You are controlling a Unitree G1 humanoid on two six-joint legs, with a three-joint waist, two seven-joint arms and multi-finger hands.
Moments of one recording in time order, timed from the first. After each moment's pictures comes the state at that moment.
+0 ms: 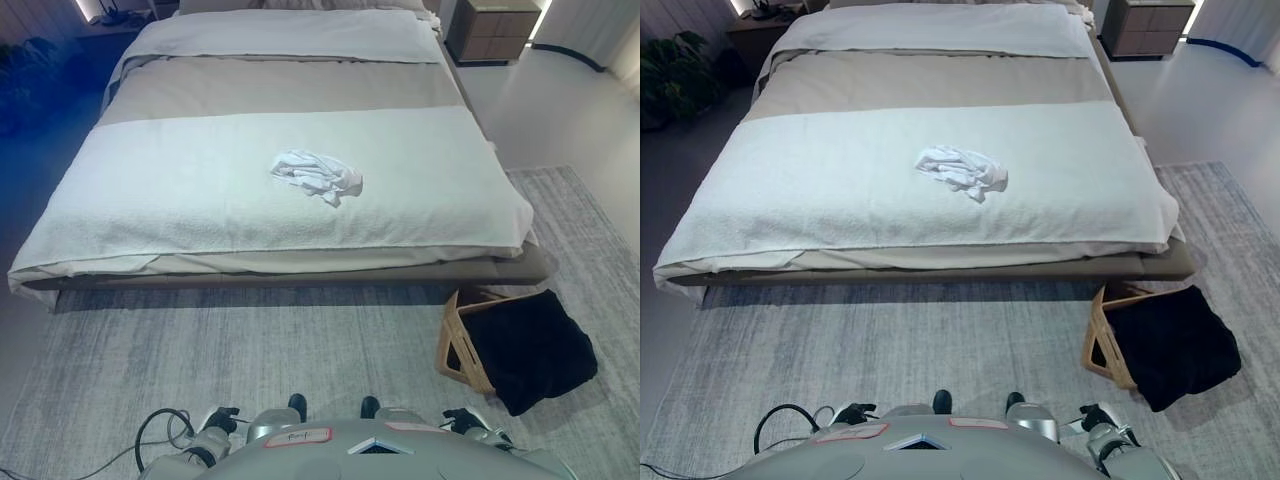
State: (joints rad) left arm 0.03 0.18 -0.25 1.36 0.10 0.06 0.14; right arm 0.03 -0.26 0.30 1.40 -0.17 0.08 -0.14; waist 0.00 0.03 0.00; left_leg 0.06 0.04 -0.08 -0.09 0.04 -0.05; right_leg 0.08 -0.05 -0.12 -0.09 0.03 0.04
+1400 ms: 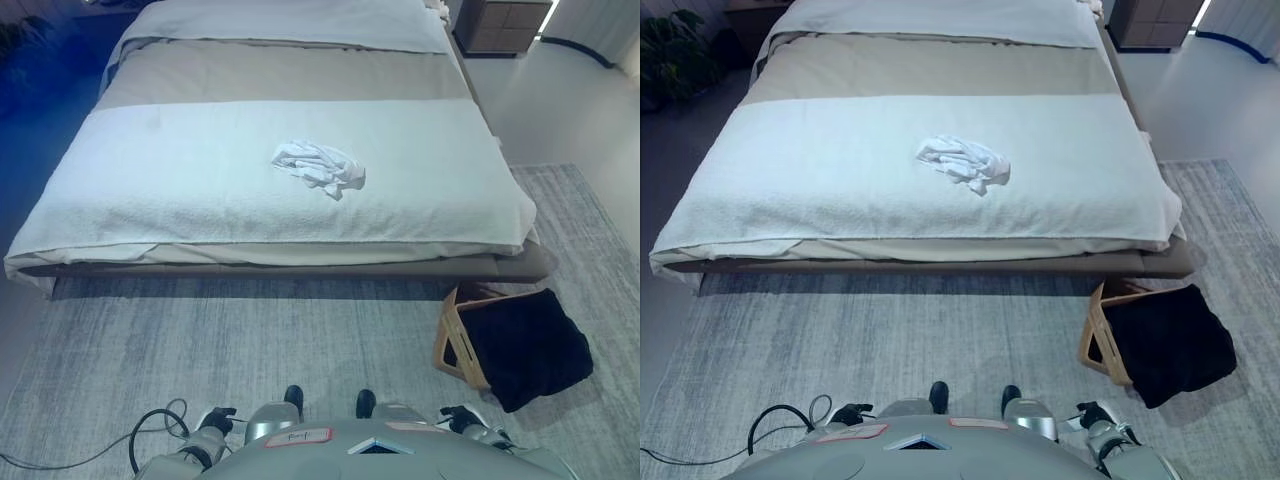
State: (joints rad) left arm 0.03 0.20 -0.23 1.36 0.06 0.06 0.12; right arm 0.01 -0.26 0.30 1.39 -0.15 0.08 -0.13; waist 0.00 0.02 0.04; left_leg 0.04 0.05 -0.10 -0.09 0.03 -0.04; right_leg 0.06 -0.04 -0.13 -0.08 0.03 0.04
